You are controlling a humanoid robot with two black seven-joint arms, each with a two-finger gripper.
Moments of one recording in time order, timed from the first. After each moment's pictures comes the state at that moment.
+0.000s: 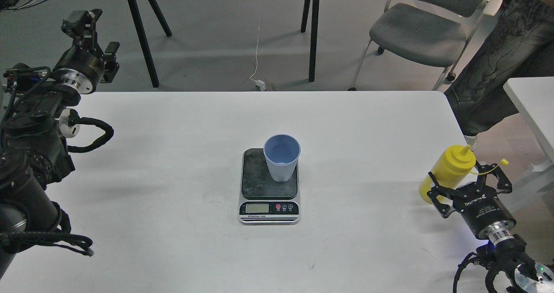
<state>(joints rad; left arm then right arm) -1.05 0.15 -0.38 0.16 0.13 -0.49 -0.49 -0.01 -0.49 1.02 1.08 0.26 0.49 0.23</state>
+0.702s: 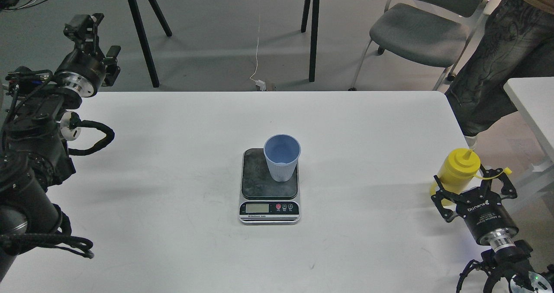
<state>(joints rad) -1.04 0.15 -0.38 0.16 0.13 -0.49 -0.49 -0.04 -0.47 1.03 1.07 0.14 0.49 0.34</state>
